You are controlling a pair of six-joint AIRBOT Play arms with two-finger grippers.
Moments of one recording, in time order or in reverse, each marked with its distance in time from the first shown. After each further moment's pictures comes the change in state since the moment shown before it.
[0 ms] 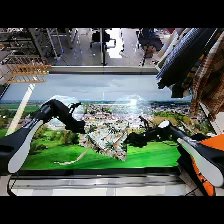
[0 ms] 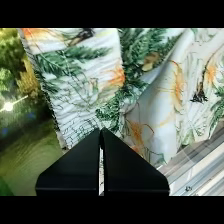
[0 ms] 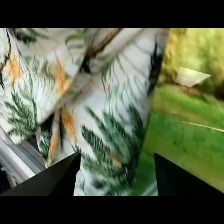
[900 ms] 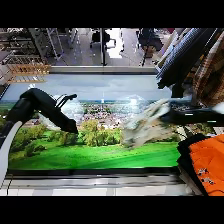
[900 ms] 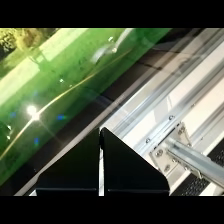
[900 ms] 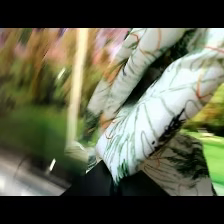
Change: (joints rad) left arm 0.019 0.314 0.000 -0.001 0.288 0.101; right arm -0.458 0.509 0.313 -0.225 0.323 0.232
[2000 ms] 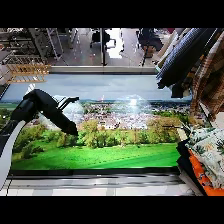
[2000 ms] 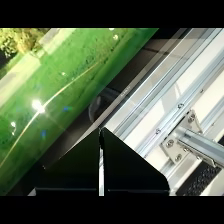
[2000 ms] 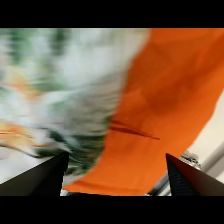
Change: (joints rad) left arm -0.005 -0.063 -0.002 0.003 0.024 0.092; right arm -1.040 0.041 -0.174 -0.673 0.179 -0.053
